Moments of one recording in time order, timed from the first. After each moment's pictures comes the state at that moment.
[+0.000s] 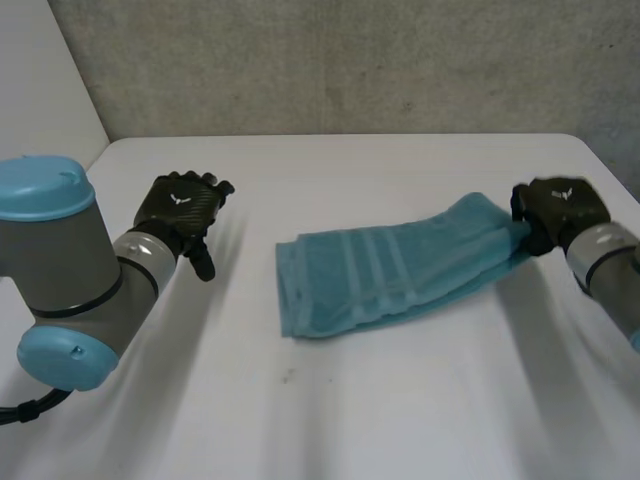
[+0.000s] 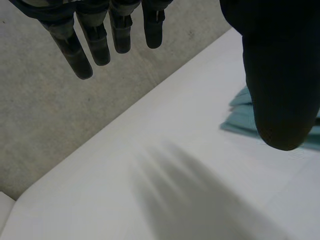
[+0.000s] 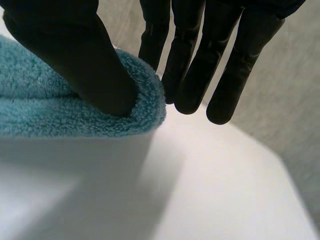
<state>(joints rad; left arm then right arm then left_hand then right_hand) 4.31 -1.98 -1.50 3.27 -1.56 3.49 1.70 -1.16 1.55 -0.16 1.40 2.81 0.19 0.20 0.22 0.21 0.05 0.87 1.18 1.18 1.19 0.95</state>
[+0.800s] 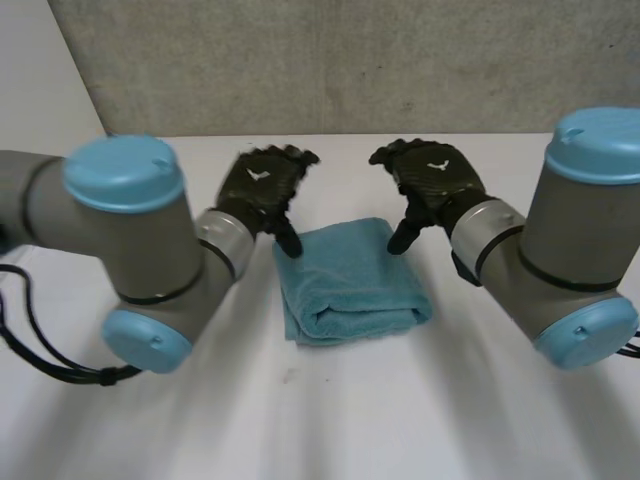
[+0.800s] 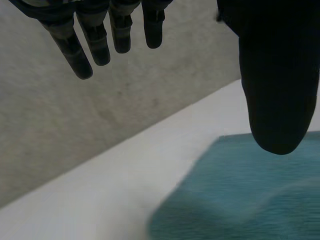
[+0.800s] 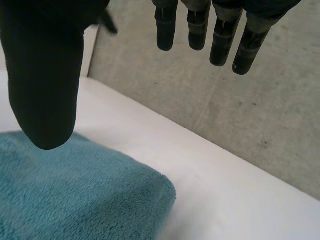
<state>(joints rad) 4.10 -2.12 -1.23 3.24 -1.57 3.23 2.07 -1.14 1.32 -0.05 1.44 3.06 0.19 0.20 0.22 0.21 0.05 0.21 0.22 0.21 0.23 0.06</state>
